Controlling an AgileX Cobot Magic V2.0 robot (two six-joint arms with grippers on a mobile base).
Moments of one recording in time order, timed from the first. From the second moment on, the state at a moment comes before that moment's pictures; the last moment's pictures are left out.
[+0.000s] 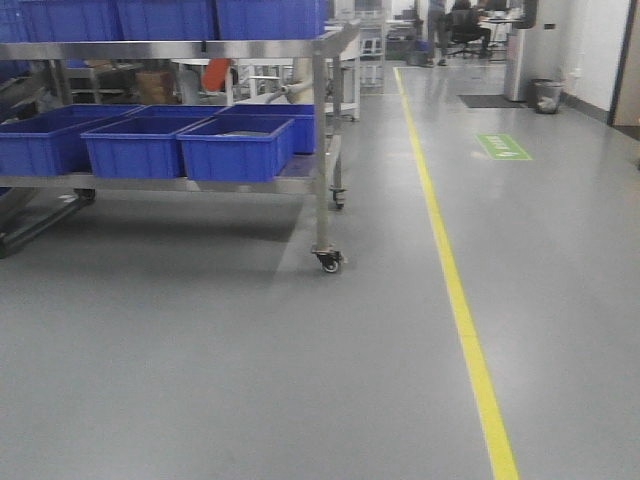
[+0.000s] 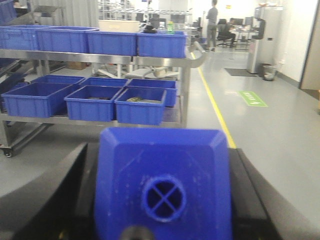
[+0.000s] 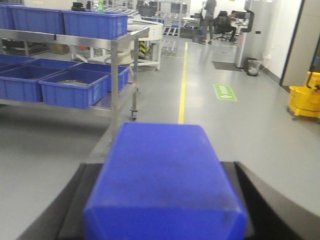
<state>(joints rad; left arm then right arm) -0.03 0.24 -0.59 -0.11 0.41 0.02 0.01 0.20 -0.40 -0.09 0.26 0.06</state>
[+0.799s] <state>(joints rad) -0.03 0.24 -0.59 -0.11 0.41 0.02 0.01 0.20 -0.40 -0.09 0.26 0.06</state>
